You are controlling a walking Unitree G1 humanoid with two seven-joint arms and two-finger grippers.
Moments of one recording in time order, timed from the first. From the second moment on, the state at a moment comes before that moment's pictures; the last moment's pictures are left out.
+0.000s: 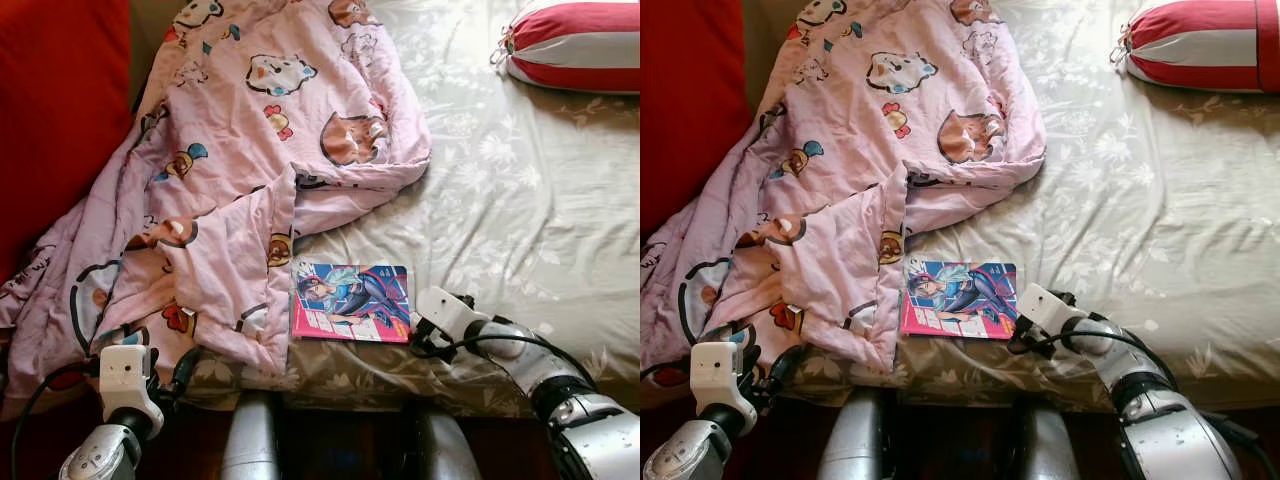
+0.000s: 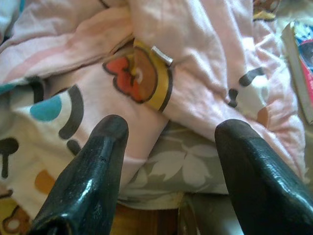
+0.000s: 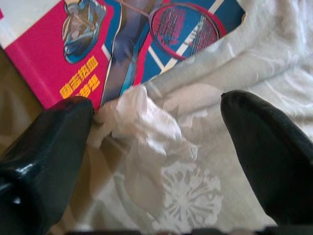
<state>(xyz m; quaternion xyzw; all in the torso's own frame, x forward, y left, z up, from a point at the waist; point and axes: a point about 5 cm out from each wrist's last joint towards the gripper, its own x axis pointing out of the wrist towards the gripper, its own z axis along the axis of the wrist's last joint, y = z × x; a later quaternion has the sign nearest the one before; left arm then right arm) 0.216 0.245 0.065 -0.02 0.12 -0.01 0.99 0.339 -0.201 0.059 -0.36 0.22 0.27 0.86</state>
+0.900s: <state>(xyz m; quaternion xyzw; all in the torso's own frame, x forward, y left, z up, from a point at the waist) 0.208 0.246 0.063 -0.02 0.14 -0.01 0.99 0.338 -0.193 0.054 -0.38 0.23 0.29 0.85</state>
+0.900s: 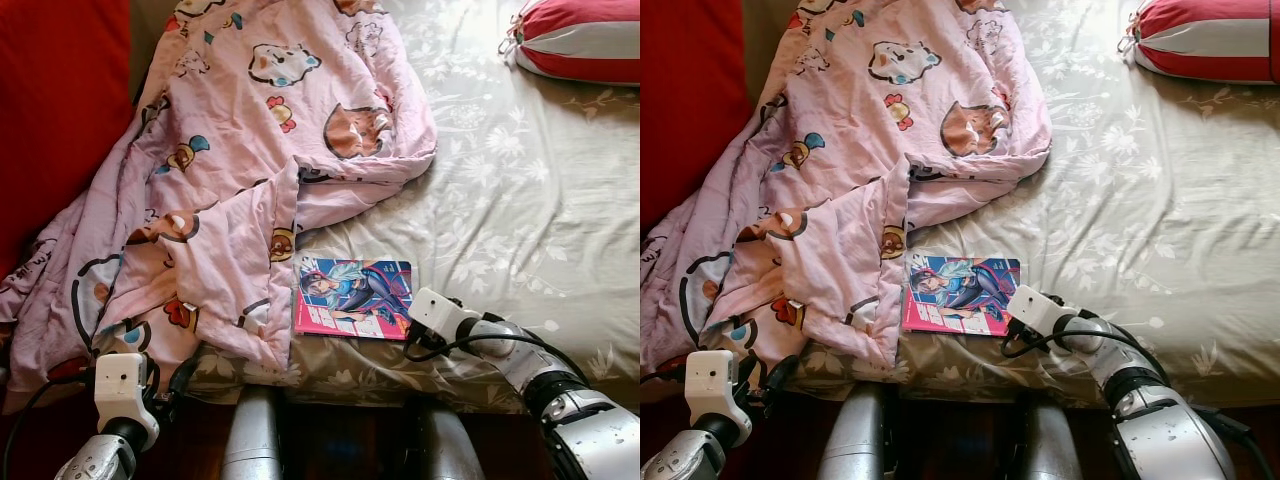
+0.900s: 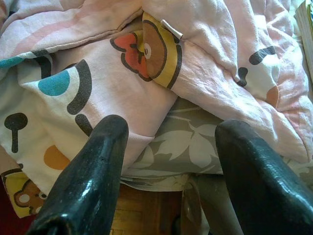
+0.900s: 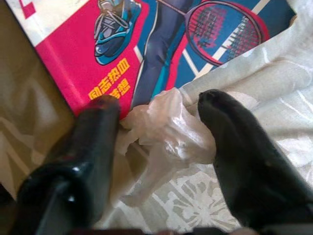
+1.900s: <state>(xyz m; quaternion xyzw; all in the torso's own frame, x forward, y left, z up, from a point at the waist) 0.209 0.247 0.067 -0.01 0.13 -0.01 0.99 0.331 -0.189 0.041 -0.37 0.26 0.27 0.85</state>
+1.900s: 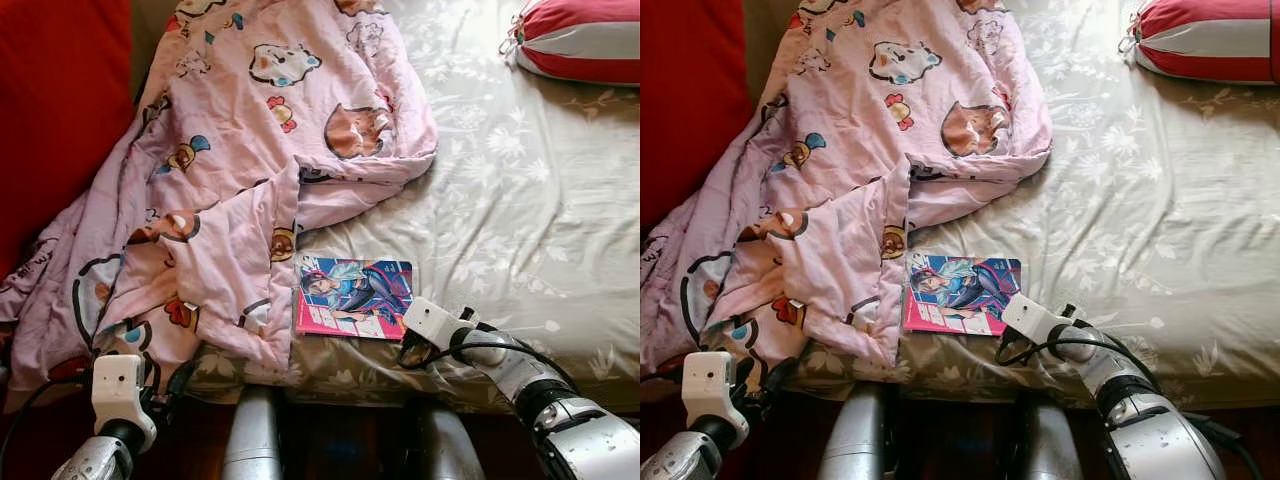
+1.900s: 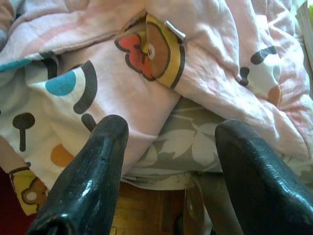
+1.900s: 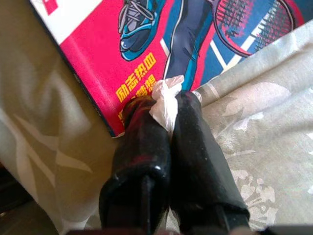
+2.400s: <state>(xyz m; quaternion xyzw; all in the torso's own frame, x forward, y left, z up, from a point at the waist) 0.227 0.247 0.062 -0.02 0.13 -0.01 0.99 0.336 -0.204 0.049 -0.24 0.23 0.16 0.93</state>
